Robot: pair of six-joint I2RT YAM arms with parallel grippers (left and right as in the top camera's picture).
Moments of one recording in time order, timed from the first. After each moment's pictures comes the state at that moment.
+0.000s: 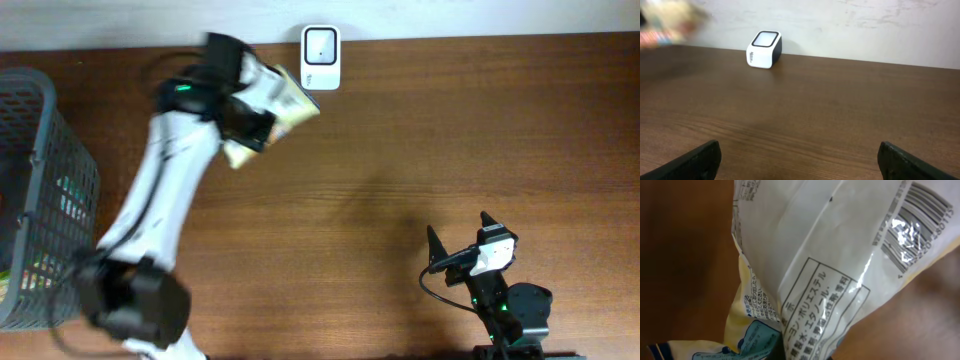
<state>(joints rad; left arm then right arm) -0.26 1.87 1.76 -1.05 0.11 0.29 0.00 0.11 0.01 -0.05 -0.23 -0.03</state>
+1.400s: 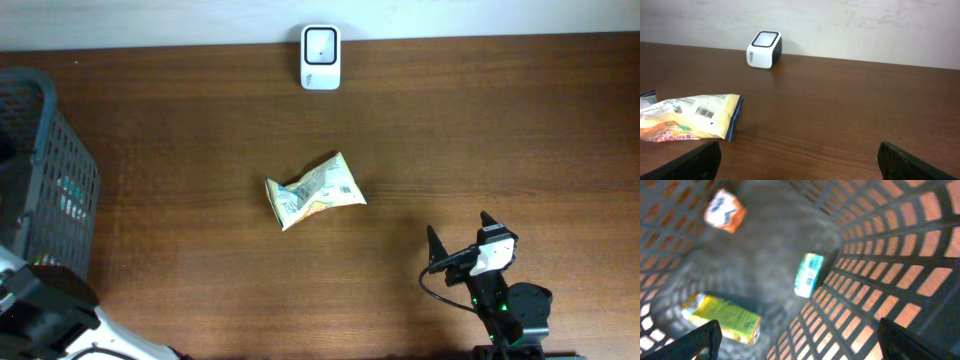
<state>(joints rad) 0.73 1.99 2.27 -1.47 0.11 0.05 0.00 0.11 0.01 -0.05 -0.23 -0.03</state>
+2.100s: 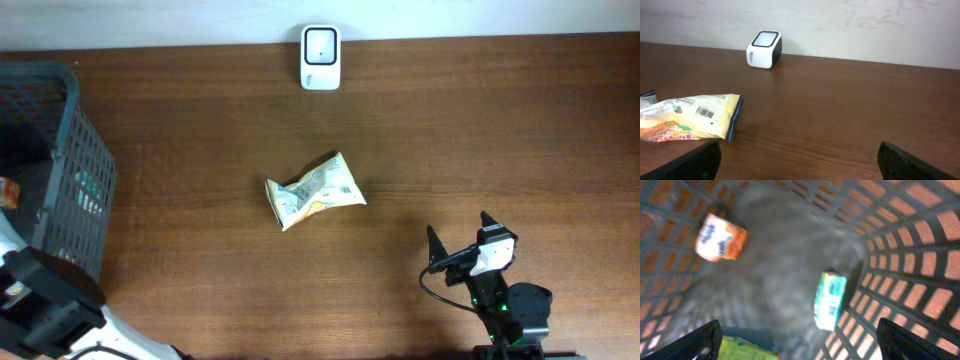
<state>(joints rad) 0.68 1.98 2.02 -1.21 0.06 0.16 0.00 0.11 0.01 -0.05 -0.23 -0.03</state>
